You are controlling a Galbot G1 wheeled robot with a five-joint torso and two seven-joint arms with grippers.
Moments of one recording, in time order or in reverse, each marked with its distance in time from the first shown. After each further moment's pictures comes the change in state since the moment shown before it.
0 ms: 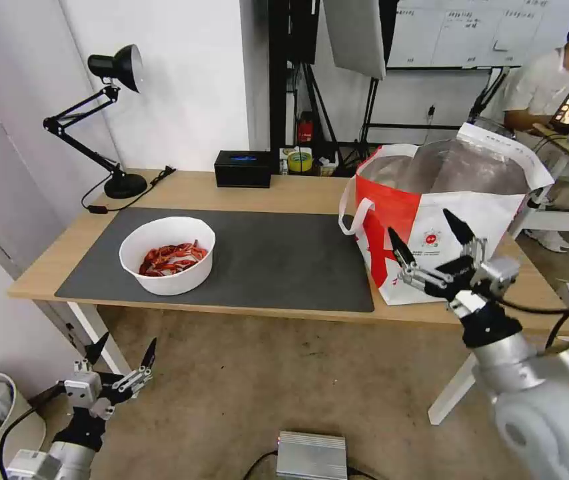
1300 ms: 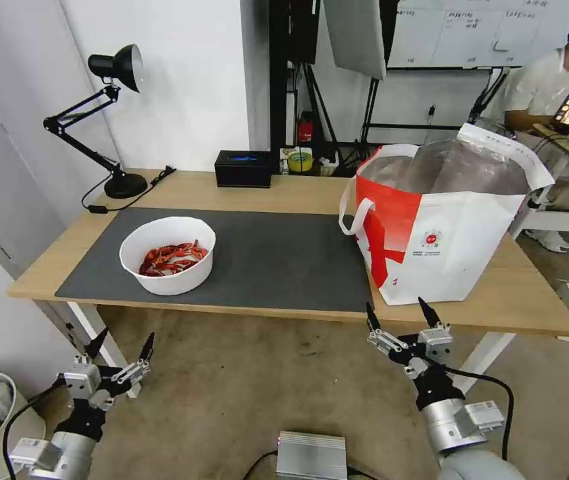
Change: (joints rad) left arm -0.027 -0.002 -0.021 0.013 -0.024 0.022 -0.002; right arm -0.195 0.240 -0.154 -0.038 -0.344 -0.126 0.180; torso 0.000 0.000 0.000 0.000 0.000
